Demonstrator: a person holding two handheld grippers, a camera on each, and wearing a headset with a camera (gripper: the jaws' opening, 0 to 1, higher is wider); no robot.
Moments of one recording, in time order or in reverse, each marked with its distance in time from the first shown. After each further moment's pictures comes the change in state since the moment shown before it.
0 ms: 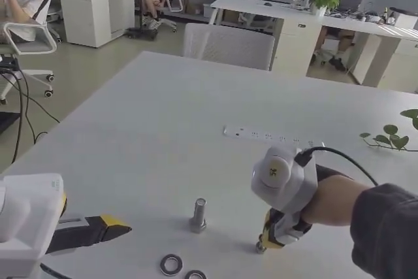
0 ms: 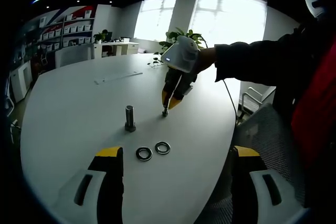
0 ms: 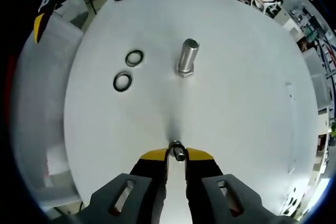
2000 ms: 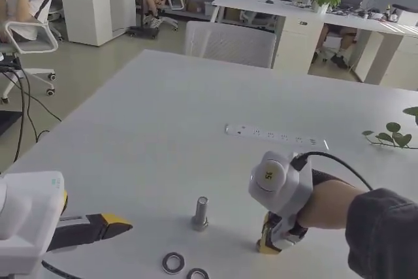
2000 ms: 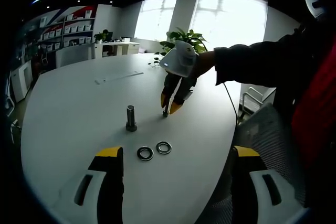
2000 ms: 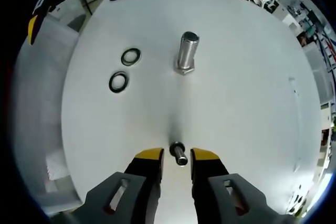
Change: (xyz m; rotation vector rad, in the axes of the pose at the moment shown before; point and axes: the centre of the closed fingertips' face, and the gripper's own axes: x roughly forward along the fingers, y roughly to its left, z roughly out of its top) left arm -0.001 0.000 -0.001 0.001 0.001 0.004; right arm 0.011 0.003 -0.001 0.036 0.006 0.011
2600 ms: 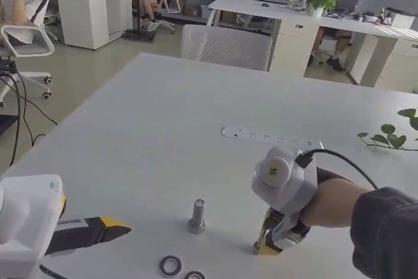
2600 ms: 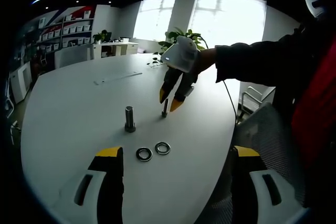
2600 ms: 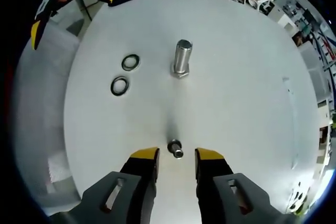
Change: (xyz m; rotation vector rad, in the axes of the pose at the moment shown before) left arm 0.001 -0.003 0.001 0.008 0.002 -0.007; right arm -0.015 -0.003 0.001 0.019 -0.037 -0.023
